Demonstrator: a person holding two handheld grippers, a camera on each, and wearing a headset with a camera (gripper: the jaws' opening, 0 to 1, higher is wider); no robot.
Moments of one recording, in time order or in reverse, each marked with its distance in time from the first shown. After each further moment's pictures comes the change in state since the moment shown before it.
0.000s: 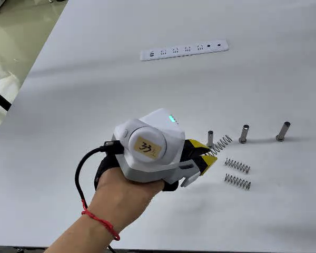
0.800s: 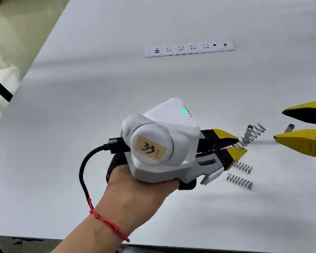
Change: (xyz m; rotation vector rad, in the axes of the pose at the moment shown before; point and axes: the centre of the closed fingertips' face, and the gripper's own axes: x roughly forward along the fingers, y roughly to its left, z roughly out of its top) left arm -0.007 -0.026 0.047 0.022 -0.192 -0.066; right arm 0.046 0.040 0.065 0.209 -0.128 0.154
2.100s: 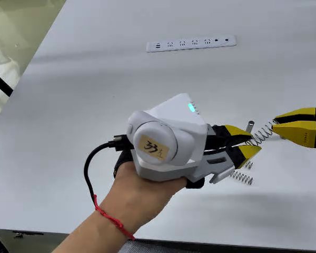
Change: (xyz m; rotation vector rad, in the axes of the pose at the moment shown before) left arm 0.004 -0.016 0.009 0.006 -0.047 -0.050; right arm 0.003 0.012 -0.003 0.055 -0.020 0.066
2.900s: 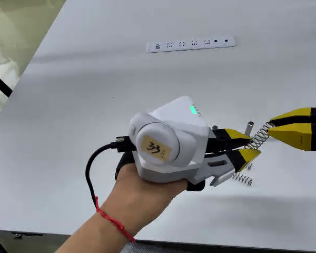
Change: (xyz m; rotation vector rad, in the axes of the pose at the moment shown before) left arm 0.003 -0.003 -0.004 -0.012 0.013 -0.008; right arm 0.004 0.012 0.004 -0.075 0.042 0.020
